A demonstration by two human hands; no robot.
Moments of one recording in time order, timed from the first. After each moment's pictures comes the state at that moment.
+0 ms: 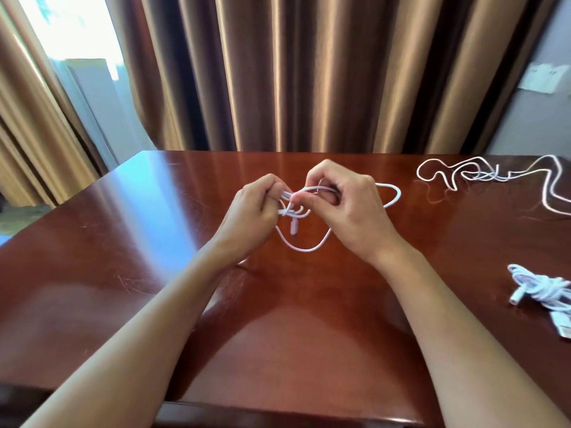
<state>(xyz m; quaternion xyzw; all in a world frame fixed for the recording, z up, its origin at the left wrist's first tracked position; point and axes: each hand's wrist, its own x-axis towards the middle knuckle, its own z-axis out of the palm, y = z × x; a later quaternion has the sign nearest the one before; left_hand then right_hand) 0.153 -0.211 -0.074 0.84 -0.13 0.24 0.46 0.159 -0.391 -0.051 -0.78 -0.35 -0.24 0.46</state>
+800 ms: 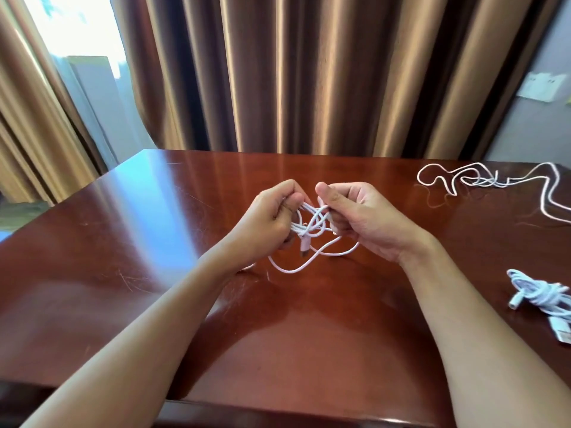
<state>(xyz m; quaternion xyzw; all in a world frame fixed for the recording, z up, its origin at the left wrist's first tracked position) 0.137 -0.227 -0.067 0.79 -0.19 0.12 0.57 0.161 -0.404 -0.047 -0.70 -0.26 0.12 0.66</state>
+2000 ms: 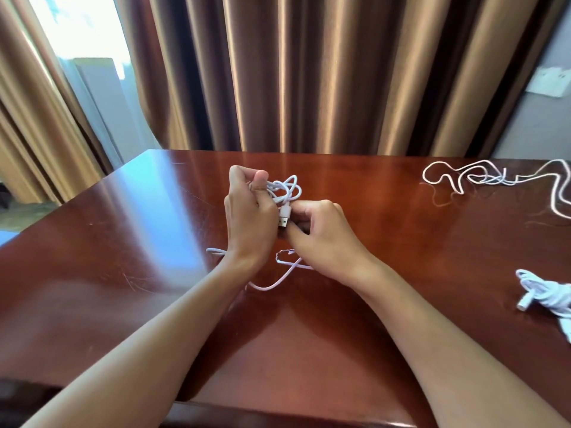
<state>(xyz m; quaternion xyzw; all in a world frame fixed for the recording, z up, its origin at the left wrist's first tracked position) 0.142 -0.234 -0.071 0.73 0.03 0.41 0.55 0.153 -0.354 -0.082 -0.81 -0.31 -0.09 0.49</state>
